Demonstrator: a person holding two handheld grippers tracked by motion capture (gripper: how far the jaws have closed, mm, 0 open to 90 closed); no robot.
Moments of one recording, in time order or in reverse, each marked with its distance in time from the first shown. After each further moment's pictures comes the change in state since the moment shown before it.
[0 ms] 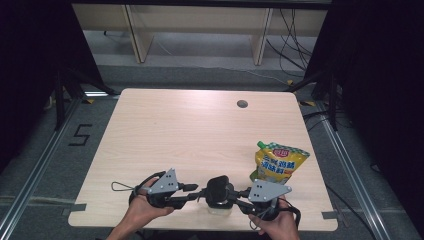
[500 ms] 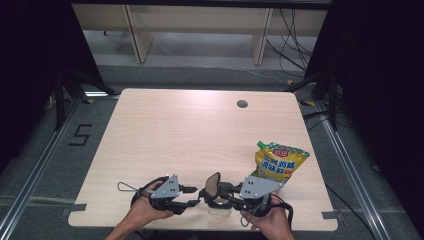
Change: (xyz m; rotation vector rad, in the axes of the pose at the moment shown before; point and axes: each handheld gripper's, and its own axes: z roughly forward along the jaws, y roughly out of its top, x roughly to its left) left arm 0.011 -0.029 0.023 0.014 -0.047 0.072; right arm 0.003 0.019 0.013 -0.014 0.003 -0.036
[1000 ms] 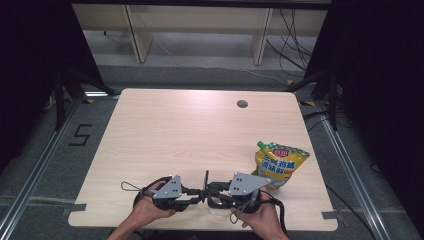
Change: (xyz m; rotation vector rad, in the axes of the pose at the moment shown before) left arm 0.000 -0.002 0.007 -0.039 -0.025 0.013; right arm 0.004 0.016 0.021 -0.002 0.028 -0.011
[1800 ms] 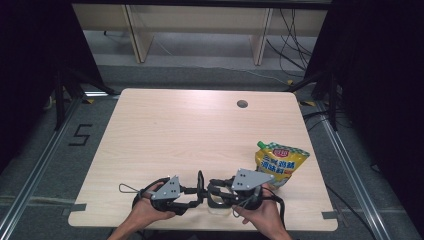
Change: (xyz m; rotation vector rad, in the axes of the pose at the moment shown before) left arm -0.003 -0.002 -0.007 0.034 0.013 -0.033; right arm -0.012 -0.009 -0.004 -0.019 0.000 0.051
